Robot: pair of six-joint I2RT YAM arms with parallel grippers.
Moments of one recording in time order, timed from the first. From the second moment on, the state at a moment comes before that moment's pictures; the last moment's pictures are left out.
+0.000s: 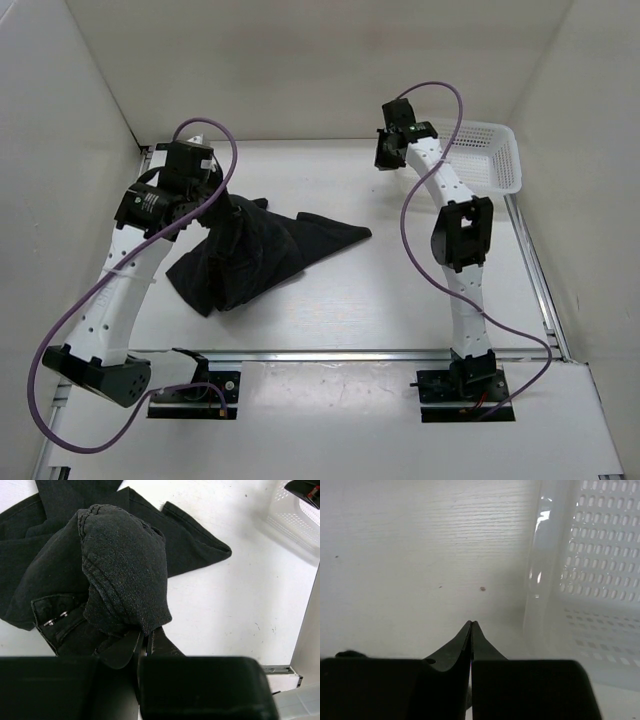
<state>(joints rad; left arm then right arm) -0.38 1.27 1.63 -1.14 -0.09 -0.67 0.31 2.35 2.31 -0.85 0.06 0.33</state>
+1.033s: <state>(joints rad) -0.38 1.32 1.65 -1.13 -0.07 -0.64 0.28 2.38 2.30 -0.90 0.33 0.35</state>
